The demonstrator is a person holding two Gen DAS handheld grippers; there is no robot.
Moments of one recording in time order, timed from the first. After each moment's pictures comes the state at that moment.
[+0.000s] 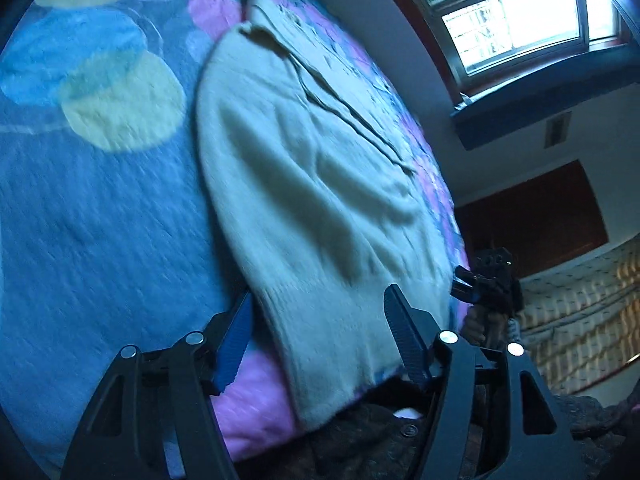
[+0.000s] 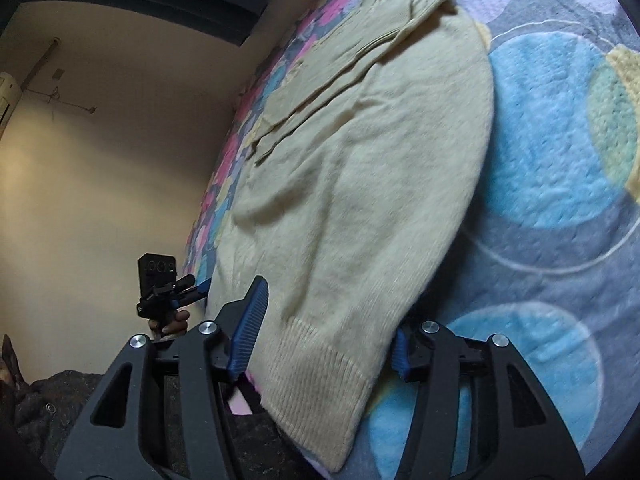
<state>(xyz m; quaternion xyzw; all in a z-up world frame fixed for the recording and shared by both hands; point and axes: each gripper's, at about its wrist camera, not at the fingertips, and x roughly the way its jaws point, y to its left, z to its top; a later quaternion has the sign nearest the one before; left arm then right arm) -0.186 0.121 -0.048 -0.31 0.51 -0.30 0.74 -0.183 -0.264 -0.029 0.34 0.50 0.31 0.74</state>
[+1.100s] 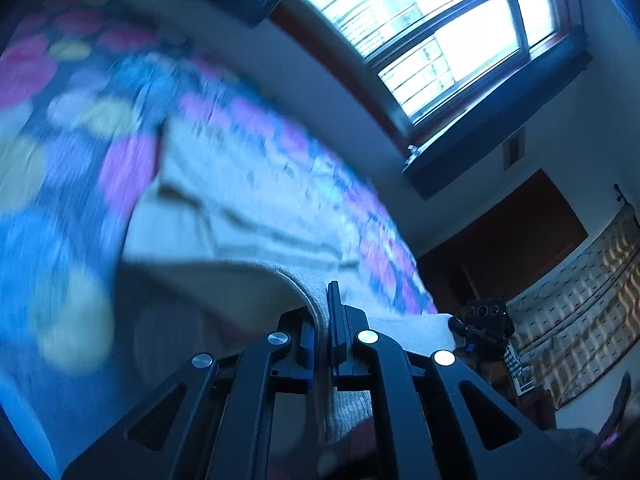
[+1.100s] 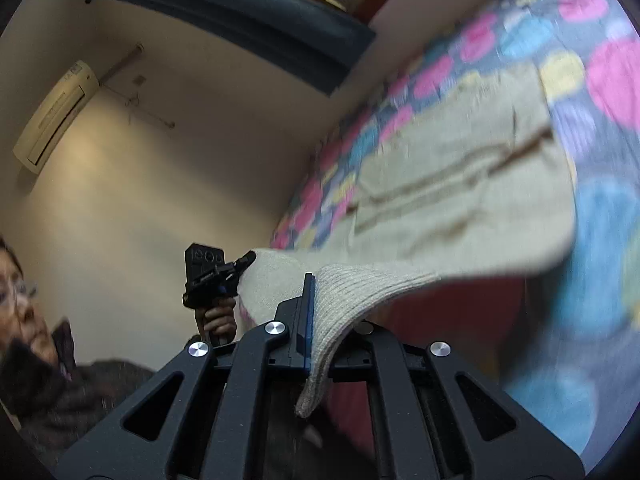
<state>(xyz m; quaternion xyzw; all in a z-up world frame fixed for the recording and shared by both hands) -0.116 0.120 0.063 -0.29 0.37 -0.33 0.82 -0.171 -0.259 0.077 0.35 0.36 0.39 0.77</state>
